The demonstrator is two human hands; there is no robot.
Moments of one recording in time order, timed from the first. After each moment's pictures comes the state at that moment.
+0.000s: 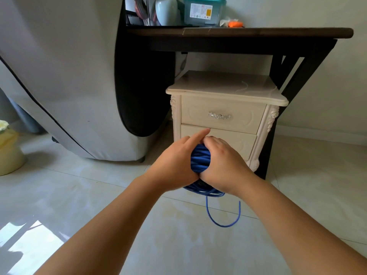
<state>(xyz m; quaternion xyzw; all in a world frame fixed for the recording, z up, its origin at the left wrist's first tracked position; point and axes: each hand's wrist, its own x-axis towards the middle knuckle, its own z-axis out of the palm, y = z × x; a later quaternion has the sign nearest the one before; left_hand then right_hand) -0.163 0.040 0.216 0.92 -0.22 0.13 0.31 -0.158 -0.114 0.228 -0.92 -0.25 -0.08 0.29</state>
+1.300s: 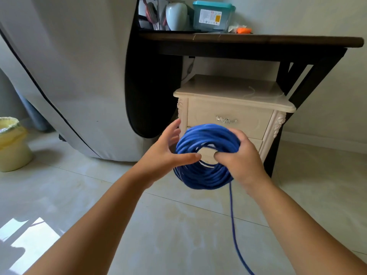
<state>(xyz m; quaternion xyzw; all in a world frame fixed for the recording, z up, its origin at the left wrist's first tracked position) -0.171 0.080 0.232 0.80 -0.07 0.00 0.60 -0.153 -0.119 0.230 -0.78 -0.08 -0.07 0.62</state>
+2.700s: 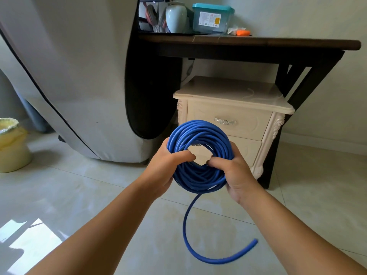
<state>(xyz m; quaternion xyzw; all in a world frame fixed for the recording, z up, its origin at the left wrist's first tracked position) -0.173 0.066 0.221 0.67 -0.05 -0.03 0.74 -0.150 -0.108 0.205 -0.64 -0.06 0.04 0.76</state>
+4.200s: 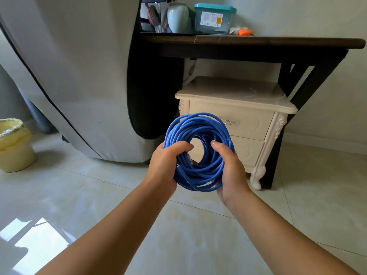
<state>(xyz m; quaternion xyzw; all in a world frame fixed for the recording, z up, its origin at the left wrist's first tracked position) -0.180 0.050 0.225 0.57 0.10 0.05 0.82 -0.161 -0.085 0.208 -0.53 0.02 0.05 0.85</state>
